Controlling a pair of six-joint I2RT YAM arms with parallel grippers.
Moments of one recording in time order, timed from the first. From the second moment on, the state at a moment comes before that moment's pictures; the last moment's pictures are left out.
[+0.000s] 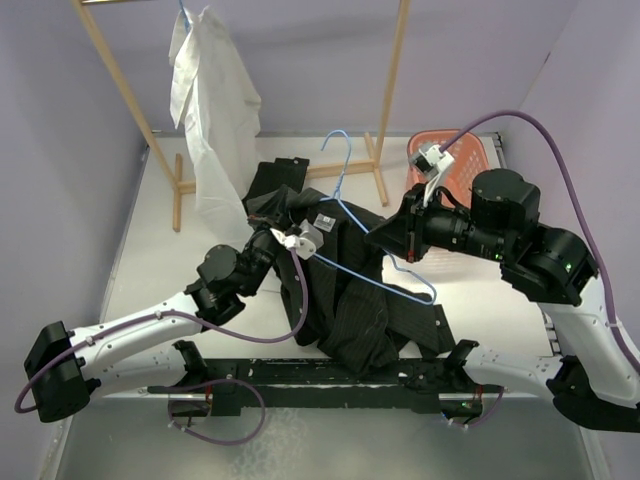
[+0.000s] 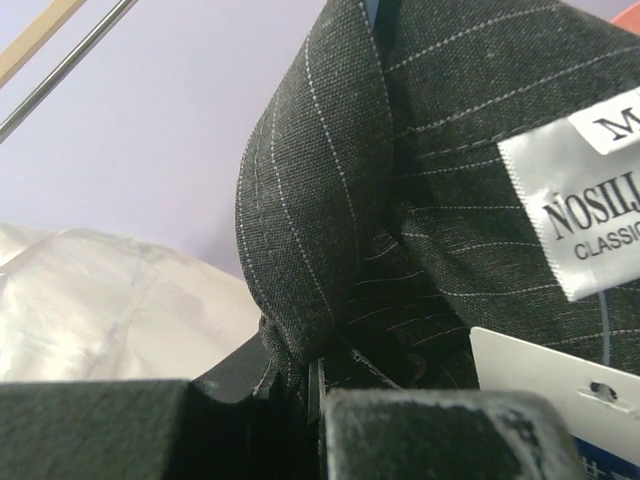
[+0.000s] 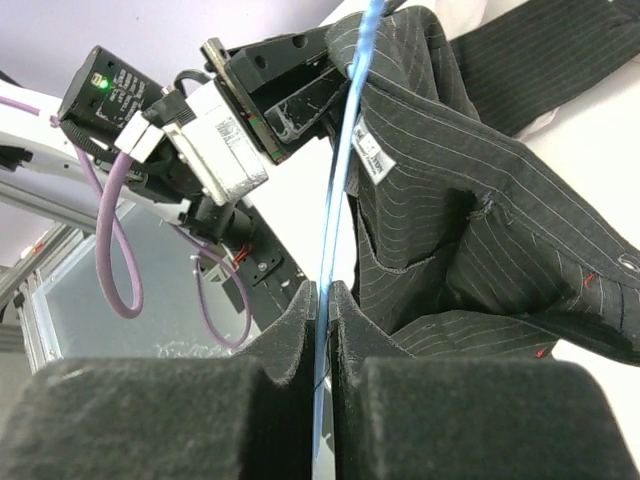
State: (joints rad) left arm -0.97 1.01 0.66 0.69 -0.43 0.94; right arm 0.81 1.04 1.66 -0.93 -0.23 0.34
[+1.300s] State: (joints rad) left arm -0.97 0.79 1.07 -0.18 -0.22 0.35; right arm 0.80 0.92 1.95 -1.56 0.17 0.34
